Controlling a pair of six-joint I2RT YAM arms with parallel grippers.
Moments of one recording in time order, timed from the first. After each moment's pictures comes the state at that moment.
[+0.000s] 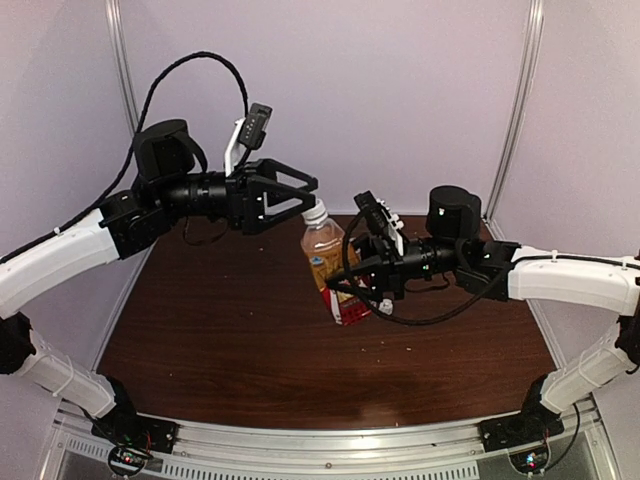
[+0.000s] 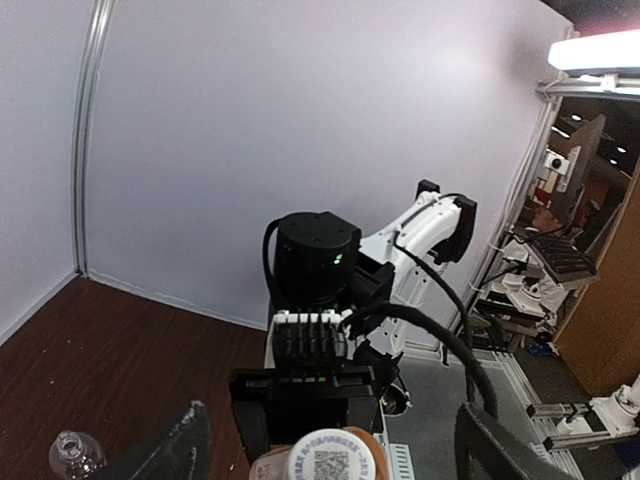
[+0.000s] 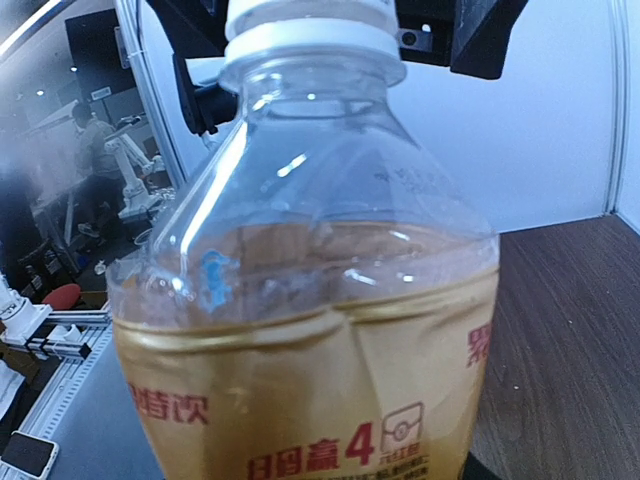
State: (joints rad) left arm -0.83 1.34 1.32 0.05 0.75 -0.30; right arm 0.86 1.38 1.01 0.25 -0.81 0.12
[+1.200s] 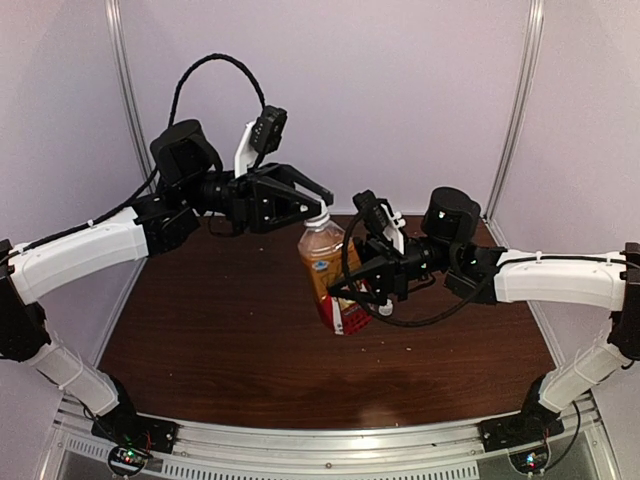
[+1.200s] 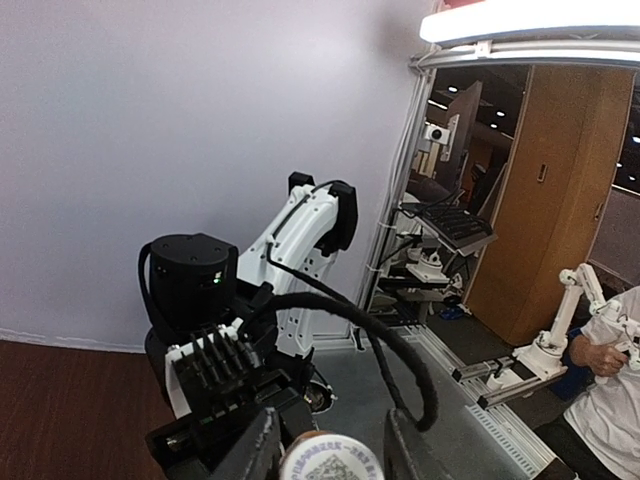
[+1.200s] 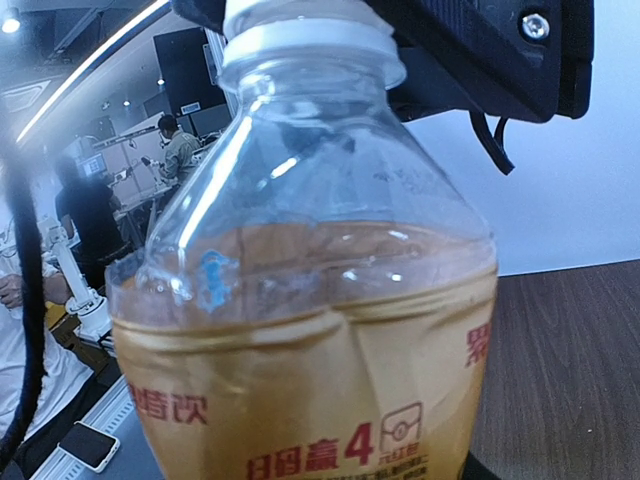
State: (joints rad) left arm -0.83 1.47 1.33 0.37 1.12 -0.41; right arm 0.86 1.44 0.99 0.52 -1.04 0.32
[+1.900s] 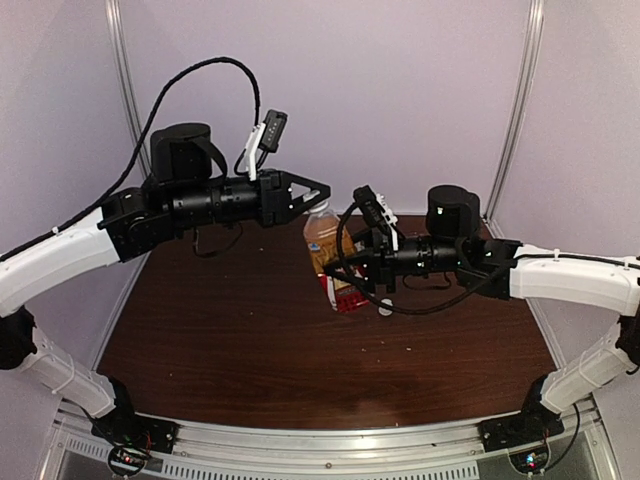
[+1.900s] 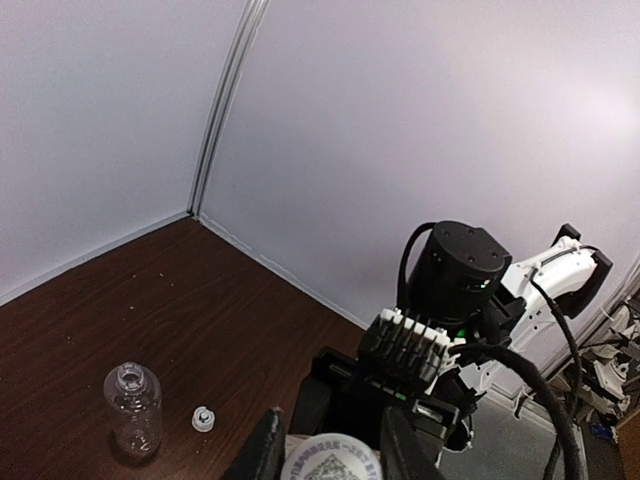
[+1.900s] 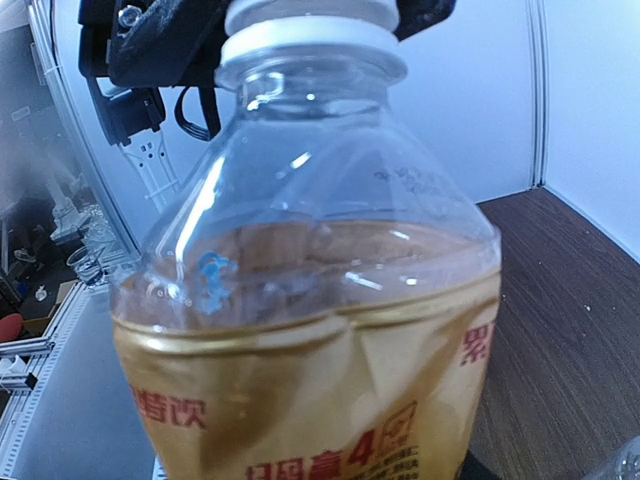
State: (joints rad) left arm -0.95 1.36 1.39 -0.12 0.28 -0.36; right arm 0.85 1.37 1.02 0.20 -0.62 0.12
